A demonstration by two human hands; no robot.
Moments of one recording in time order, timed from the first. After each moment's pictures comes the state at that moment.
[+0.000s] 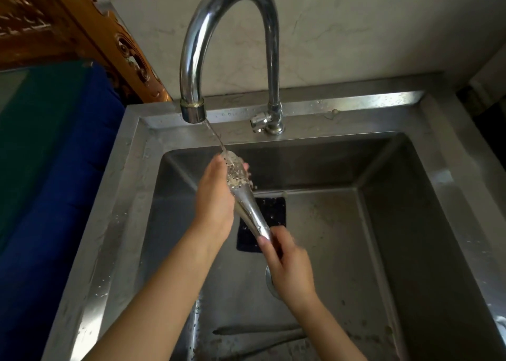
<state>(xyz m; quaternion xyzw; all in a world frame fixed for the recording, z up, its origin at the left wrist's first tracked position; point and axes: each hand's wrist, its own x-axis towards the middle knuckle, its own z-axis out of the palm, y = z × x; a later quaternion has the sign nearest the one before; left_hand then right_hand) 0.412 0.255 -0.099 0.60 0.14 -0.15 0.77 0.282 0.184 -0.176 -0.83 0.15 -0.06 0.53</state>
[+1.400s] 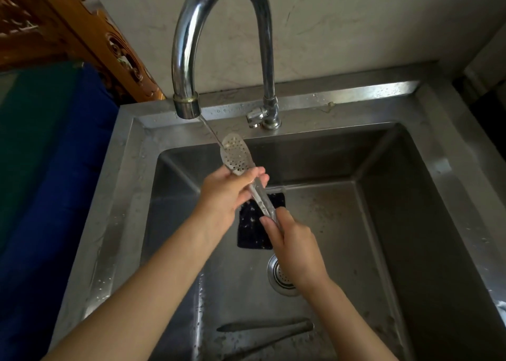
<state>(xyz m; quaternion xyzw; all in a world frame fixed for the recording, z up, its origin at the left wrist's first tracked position) 0.414 0.253 -0.091 0.62 0.14 -0.27 0.72 0.301 0.169 -0.146 -0.87 0.15 -0.02 0.47</state>
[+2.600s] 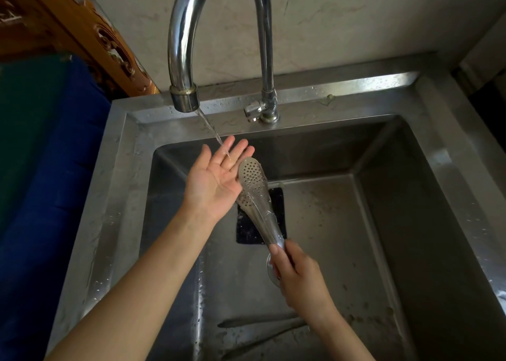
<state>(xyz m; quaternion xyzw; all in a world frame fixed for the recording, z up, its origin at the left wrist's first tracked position) 0.440 0.268 -0.111 0.36 0.16 -0.34 0.85 0.256 0.189 -0.168 -0.73 0.26 0.04 0.62</state>
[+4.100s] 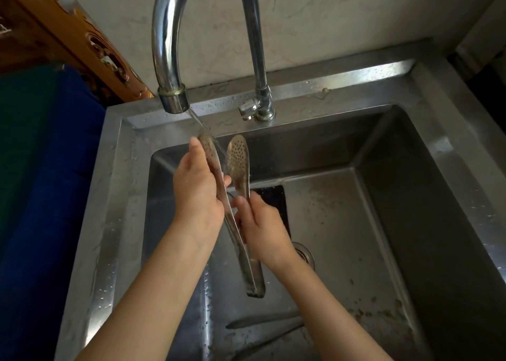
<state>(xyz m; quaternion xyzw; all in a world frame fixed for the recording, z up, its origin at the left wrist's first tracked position) 0.417 0.257 -0.074 0.65 0.21 -0.08 0.72 0.335 0.206 -0.134 -0.74 0.18 0.01 0.65</state>
